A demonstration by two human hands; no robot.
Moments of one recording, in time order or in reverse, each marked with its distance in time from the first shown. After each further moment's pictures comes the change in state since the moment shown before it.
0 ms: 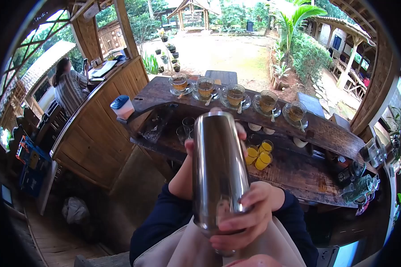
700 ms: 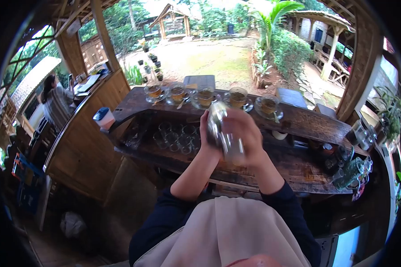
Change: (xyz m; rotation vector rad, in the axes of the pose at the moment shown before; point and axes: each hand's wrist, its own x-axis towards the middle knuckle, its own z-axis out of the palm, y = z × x) left_hand -0.015 -0.083 -0.062 -0.254 0.802 -0.096; right_hand -0.043 0.055 -0.094 -0.118 -0.219 0.379
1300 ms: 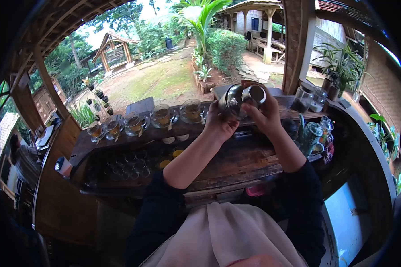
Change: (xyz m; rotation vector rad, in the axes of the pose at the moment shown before) left_hand 0.133 -0.214 0.052 0.241 0.543 -0.305; right_hand -0.022 -0.006 -0.250 -0.085 0.216 0.579
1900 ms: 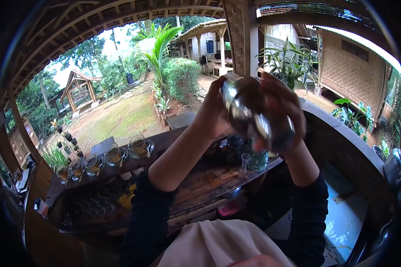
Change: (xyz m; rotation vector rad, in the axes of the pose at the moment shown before) left_hand -0.011 -0.113 0.186 0.292 -1.072 -0.214; right_hand -0.012 -0.145 -0.167 -0.652 -0.006 -0.911
